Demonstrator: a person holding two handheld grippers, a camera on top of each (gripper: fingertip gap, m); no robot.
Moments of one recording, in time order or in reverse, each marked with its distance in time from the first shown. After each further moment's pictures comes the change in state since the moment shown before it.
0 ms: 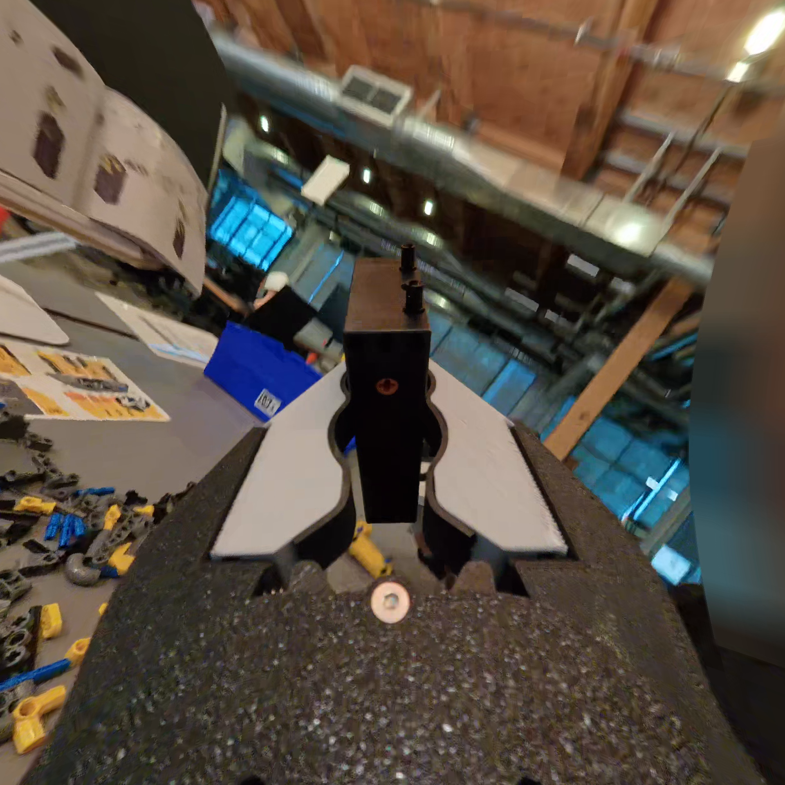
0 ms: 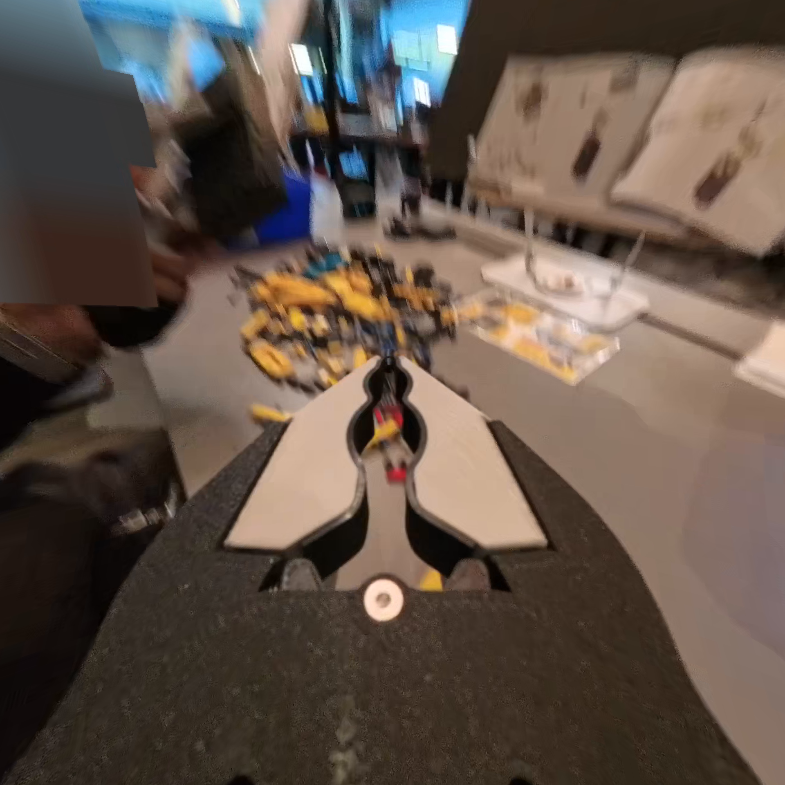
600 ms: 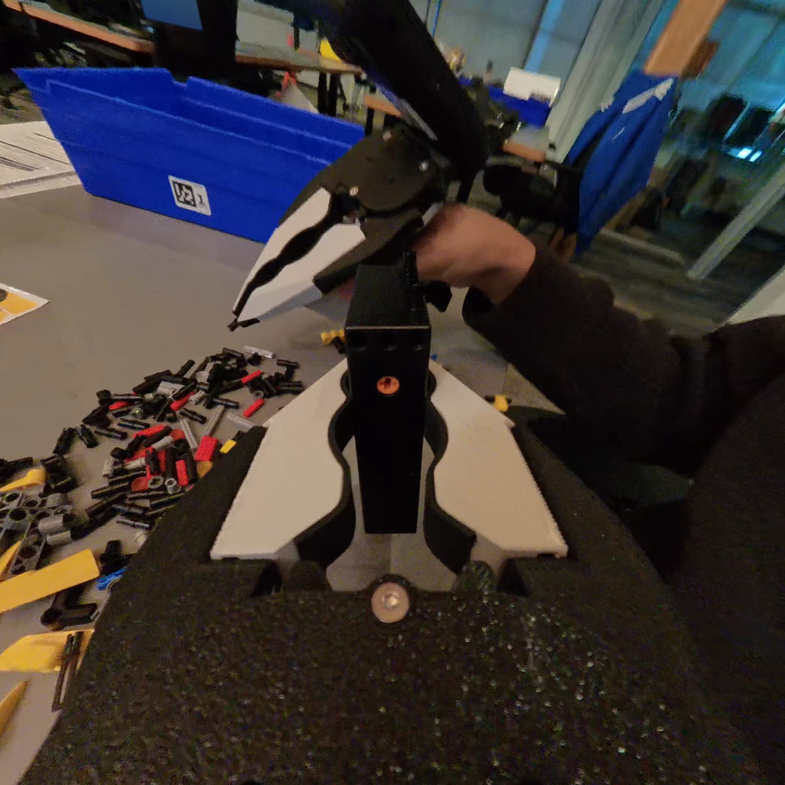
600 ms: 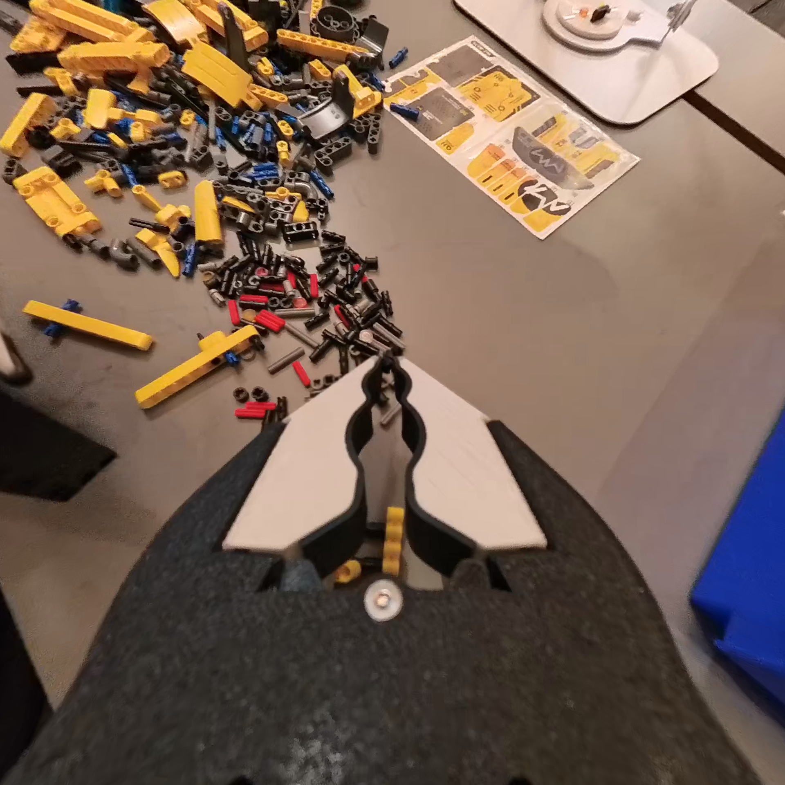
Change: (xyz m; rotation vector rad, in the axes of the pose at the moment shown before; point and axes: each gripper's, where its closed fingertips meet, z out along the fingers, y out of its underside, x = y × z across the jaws) left arm -0.001 0.188 0.037 -0.739 0.037 0.445; right arm 0.078 0.072 0.047 -0.471 0.032 0.002
